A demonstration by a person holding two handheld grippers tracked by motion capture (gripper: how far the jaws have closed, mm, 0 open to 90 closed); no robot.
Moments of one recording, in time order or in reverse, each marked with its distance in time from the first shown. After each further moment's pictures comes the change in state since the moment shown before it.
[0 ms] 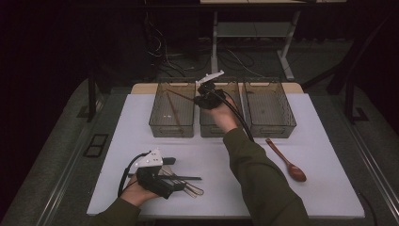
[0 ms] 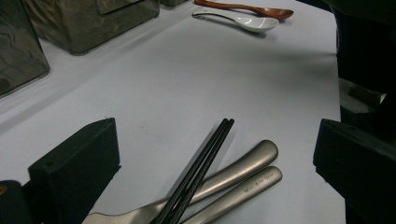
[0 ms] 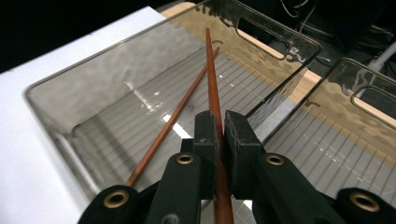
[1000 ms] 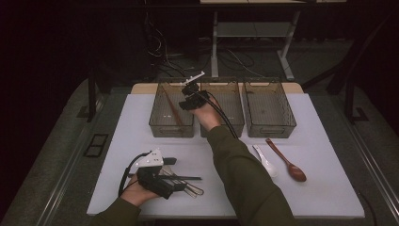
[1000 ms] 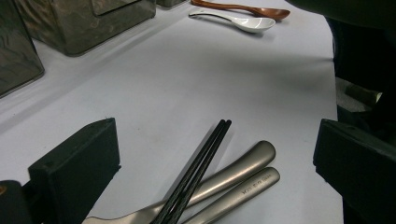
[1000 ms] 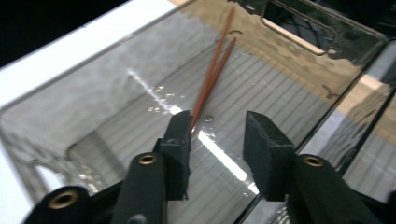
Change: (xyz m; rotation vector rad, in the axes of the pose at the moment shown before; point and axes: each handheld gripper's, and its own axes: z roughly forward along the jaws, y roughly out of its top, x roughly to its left) left arm 0.000 0.001 0.002 -0.002 -0.011 0.001; right arm 0.019 0.015 0.052 0.074 0.007 0.029
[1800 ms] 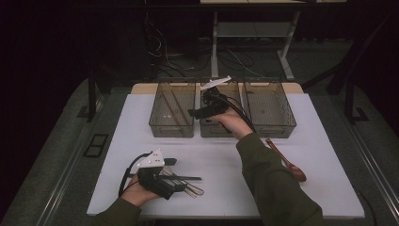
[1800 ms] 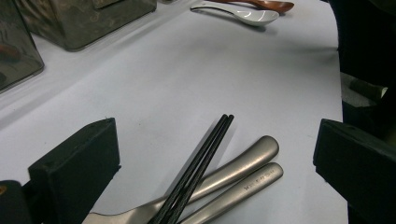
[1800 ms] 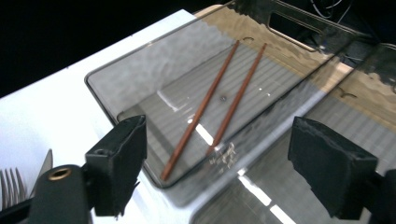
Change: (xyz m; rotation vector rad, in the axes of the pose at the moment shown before) left arm -0.001 -0.001 0.002 0.020 0.010 0.009; right arm -0.015 -0.039 -0.068 -0.101 0.118 -0.010
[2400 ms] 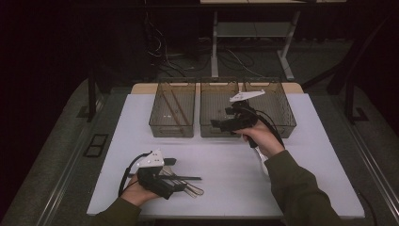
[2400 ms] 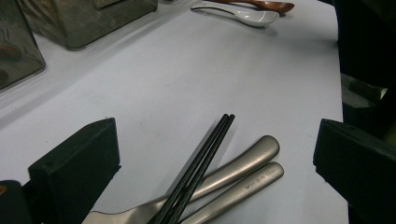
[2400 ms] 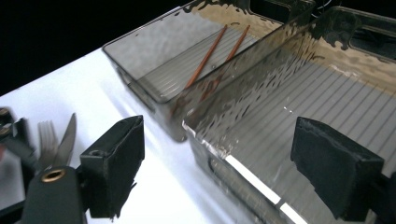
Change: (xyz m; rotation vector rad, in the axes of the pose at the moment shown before) left arm 0.002 -0.001 -0.001 0.000 -0.002 -0.004; right arm -0.015 -0.058 -0.067 -0.060 0.012 0.060
